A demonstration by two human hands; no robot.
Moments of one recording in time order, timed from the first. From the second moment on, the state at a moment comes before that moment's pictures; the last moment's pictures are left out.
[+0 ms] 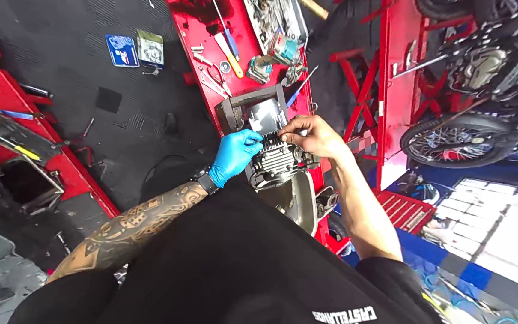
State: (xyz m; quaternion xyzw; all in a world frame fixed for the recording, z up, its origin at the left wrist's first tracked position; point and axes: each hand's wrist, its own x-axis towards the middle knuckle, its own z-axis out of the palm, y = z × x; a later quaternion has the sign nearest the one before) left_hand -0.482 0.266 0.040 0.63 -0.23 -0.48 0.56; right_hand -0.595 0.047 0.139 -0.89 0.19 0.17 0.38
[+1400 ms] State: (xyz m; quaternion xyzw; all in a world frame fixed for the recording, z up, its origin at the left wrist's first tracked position) left_hand -0.447 0.250 0.031 0.48 -0.13 -0.69 0.52; right_hand -0.582 0.047 0.136 -0.79 0.31 0.22 0.49
